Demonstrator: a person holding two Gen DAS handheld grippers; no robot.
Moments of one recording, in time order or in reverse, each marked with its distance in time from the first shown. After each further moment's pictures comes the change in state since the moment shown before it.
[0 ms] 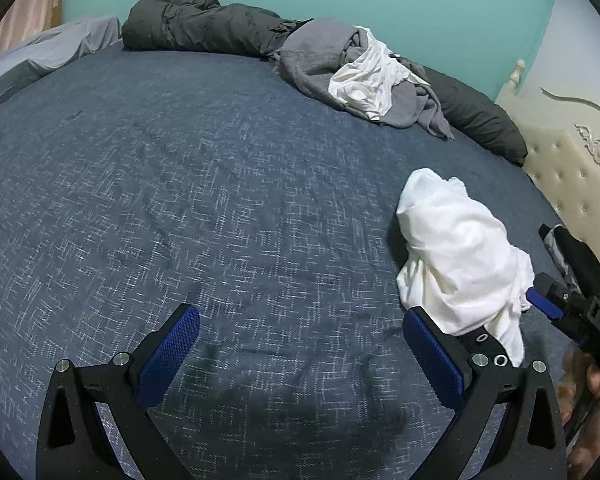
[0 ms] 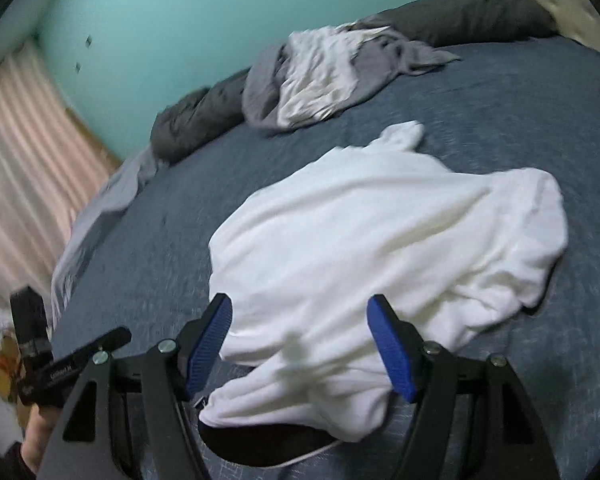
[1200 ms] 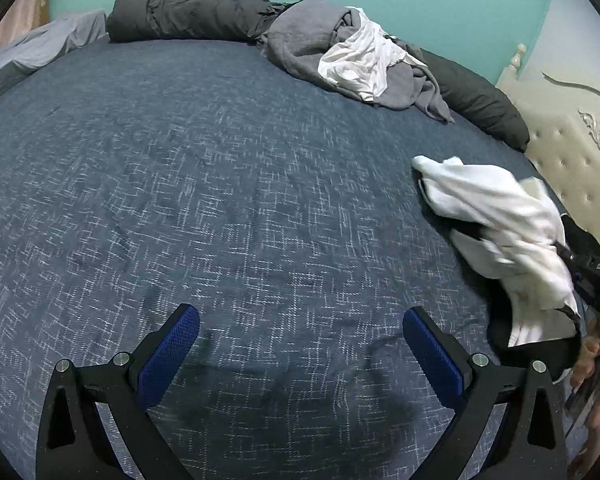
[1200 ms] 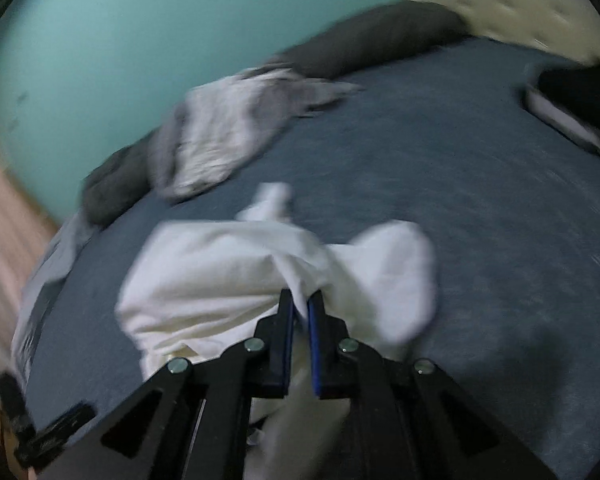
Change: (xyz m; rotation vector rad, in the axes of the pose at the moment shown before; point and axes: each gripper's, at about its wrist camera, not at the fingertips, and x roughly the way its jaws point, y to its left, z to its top) left arm 0.032 -0.024 0.002 0.032 0.049 -0.011; right arm -0.036 -0.116 0.031 0.247 -0.140 -0.281
